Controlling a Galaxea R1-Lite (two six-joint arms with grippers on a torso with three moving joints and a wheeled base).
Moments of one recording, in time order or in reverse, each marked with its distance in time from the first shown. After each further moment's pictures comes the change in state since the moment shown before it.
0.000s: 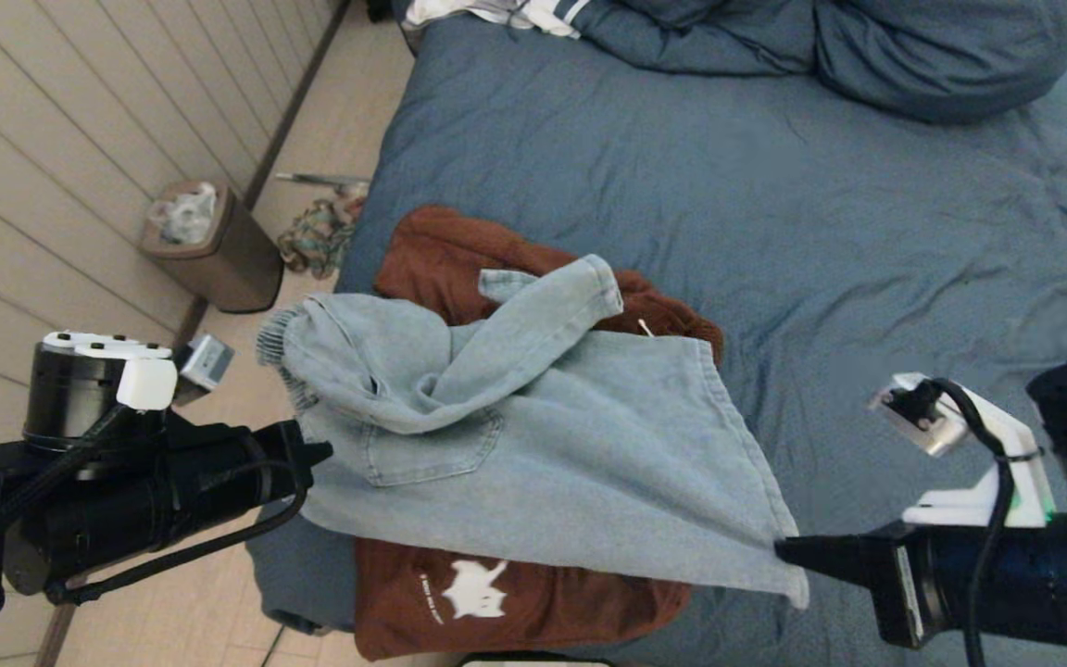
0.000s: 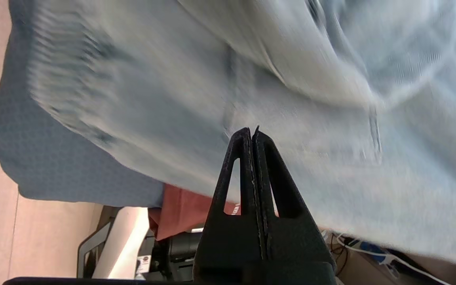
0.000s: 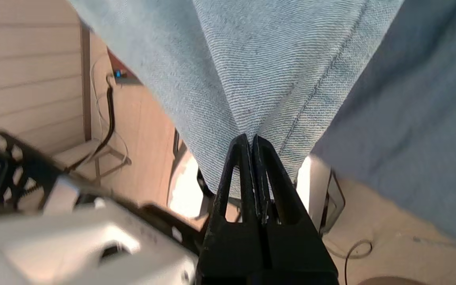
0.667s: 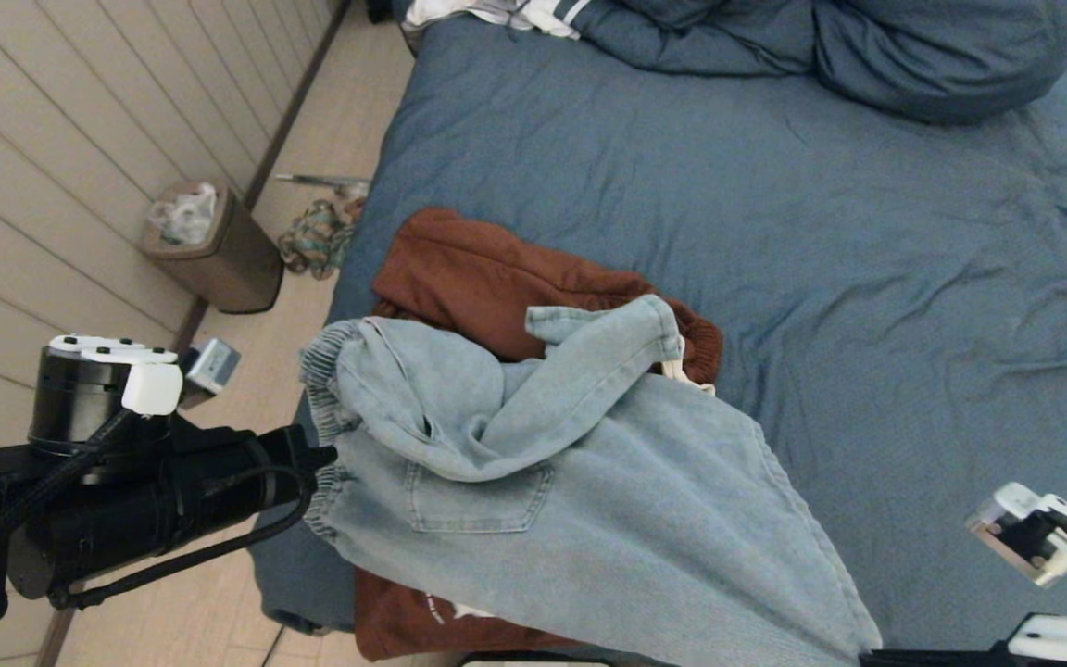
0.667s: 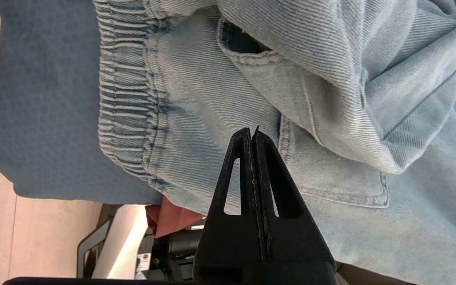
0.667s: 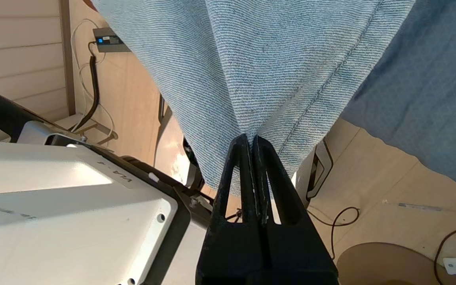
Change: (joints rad) left arm -0.013 0.004 0.005 -0.003 -0.001 0.002; right arm -0.004 -0.193 0.202 0.055 -0.005 -0.025
